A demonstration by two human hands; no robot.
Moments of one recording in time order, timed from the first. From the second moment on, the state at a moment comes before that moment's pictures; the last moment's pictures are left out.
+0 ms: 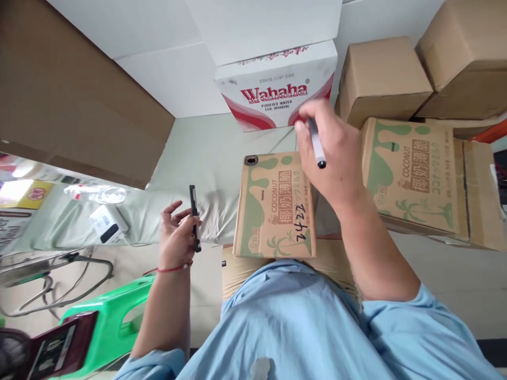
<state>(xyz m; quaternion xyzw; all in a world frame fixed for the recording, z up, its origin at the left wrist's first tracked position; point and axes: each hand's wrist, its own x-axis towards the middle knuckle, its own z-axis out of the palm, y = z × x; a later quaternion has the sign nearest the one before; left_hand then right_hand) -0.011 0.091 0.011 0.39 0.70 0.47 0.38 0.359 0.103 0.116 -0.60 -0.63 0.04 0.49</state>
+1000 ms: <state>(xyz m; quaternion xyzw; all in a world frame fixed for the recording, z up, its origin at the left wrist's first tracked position) 0.045 0.027 0.098 0.55 0.48 0.51 0.46 0.383 0.087 0.122 -0.73 -0.66 0.09 0.17</state>
